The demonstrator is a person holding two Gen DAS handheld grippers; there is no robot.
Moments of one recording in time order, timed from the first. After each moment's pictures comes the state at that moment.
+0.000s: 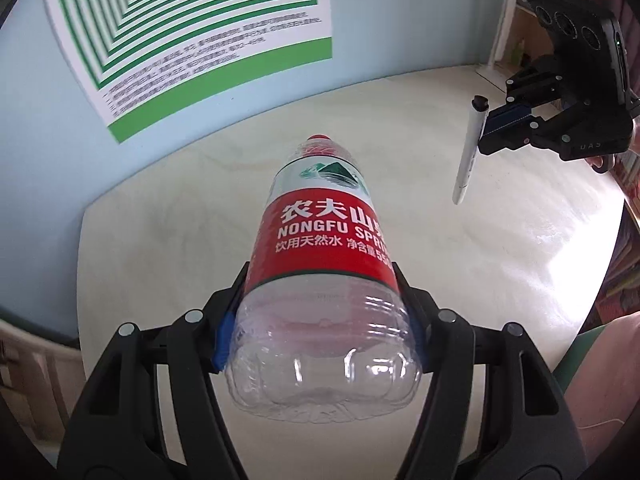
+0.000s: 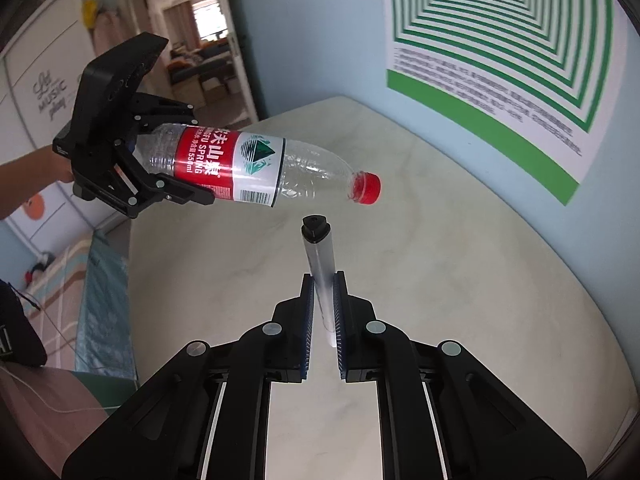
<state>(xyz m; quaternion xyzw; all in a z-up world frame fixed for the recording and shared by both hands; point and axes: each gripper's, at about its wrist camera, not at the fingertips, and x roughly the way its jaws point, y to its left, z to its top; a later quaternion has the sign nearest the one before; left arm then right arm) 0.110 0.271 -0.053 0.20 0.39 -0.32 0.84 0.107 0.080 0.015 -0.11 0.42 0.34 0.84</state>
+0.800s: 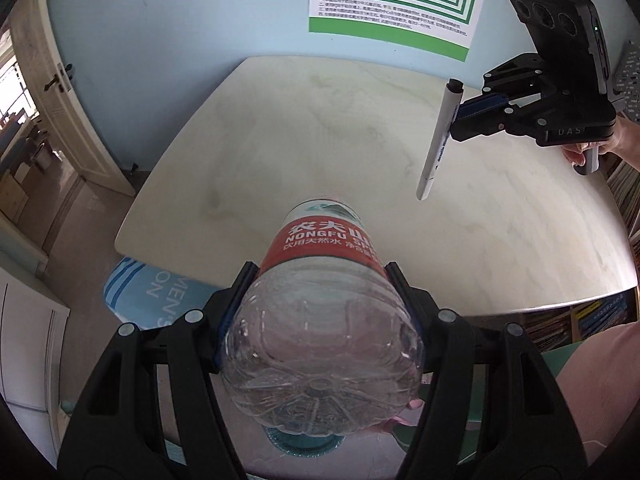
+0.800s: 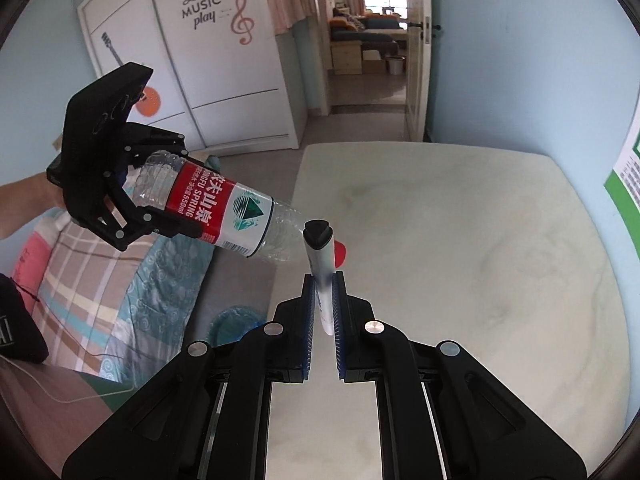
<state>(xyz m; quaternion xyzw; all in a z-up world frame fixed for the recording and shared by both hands) -0.107 0.485 -0.088 0.02 0.43 -0.11 0.90 0.027 0.329 0.021 -0.21 0.38 0.56 0.70</state>
